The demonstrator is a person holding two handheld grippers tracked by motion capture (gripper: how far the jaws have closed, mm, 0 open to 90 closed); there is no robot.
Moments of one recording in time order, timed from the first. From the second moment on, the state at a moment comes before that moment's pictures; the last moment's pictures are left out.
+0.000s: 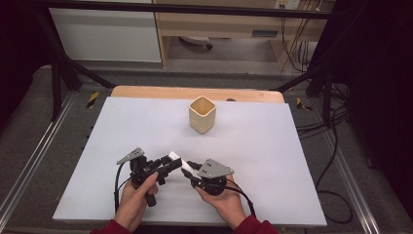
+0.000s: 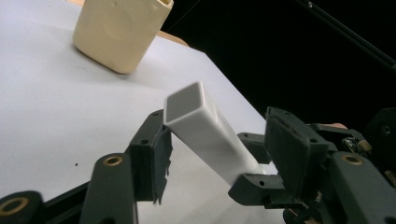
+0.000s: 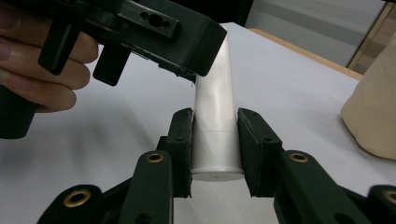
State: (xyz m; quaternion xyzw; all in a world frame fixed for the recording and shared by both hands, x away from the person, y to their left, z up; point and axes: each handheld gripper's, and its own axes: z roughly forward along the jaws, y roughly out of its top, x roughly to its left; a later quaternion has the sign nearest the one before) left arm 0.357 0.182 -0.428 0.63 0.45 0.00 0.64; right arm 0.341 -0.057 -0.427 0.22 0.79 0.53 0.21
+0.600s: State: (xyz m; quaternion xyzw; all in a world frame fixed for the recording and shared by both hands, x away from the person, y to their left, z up) left arm 0.353 0.186 -0.428 0.62 0.45 -0.01 0.65; right arm 0.340 -0.051 -0.434 0.22 0.80 0.52 0.21
